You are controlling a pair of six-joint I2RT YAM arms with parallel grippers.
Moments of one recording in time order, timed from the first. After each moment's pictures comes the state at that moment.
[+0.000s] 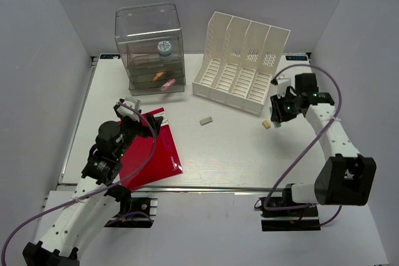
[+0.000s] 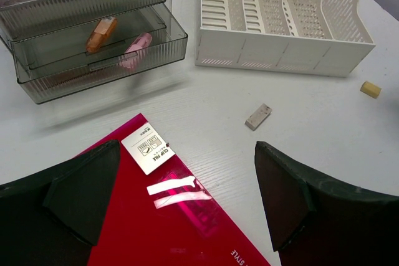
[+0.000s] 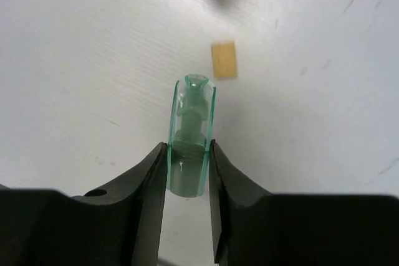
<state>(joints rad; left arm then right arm) -0.38 0.58 0.55 -0.08 0.04 -0.09 0.02 1.37 1.04 -0.77 -0.28 -0.30</state>
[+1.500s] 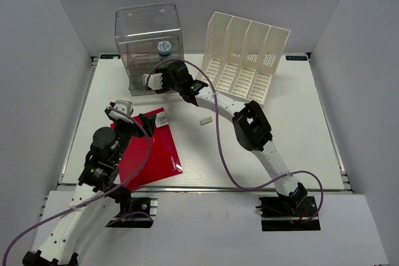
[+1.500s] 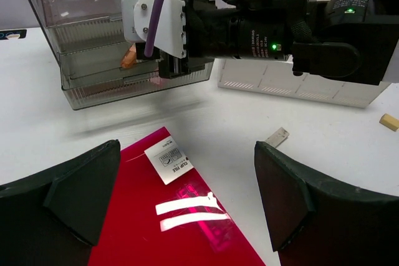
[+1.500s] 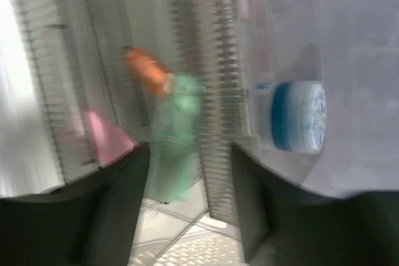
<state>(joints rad) -0.38 0.49 0.53 -0.07 -0.08 -0.10 0.83 2.44 2.13 -0.06 -0.05 -1.10</state>
